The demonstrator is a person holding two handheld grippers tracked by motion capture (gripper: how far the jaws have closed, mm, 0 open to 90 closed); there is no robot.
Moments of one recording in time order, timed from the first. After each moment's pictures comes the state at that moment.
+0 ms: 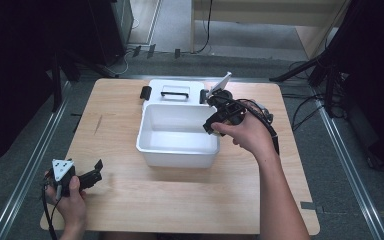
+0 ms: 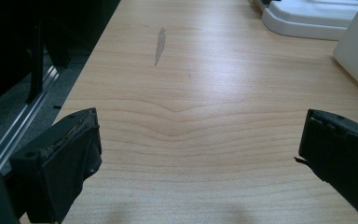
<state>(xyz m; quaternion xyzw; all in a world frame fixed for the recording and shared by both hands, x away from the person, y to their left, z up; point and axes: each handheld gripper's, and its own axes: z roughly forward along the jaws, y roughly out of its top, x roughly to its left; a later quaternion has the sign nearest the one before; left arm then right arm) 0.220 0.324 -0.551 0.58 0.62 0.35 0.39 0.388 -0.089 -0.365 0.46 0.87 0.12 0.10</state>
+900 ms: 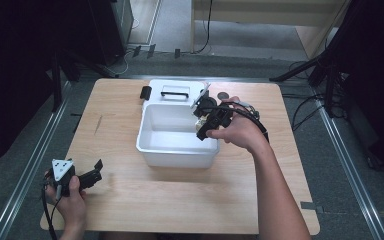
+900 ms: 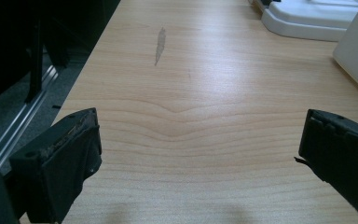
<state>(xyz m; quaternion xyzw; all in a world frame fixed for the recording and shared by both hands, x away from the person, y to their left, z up) 0.221 0.324 -0.551 0.58 0.62 0.35 0.39 0.385 -0.065 -0.385 0.28 0.94 0.15 0.14</state>
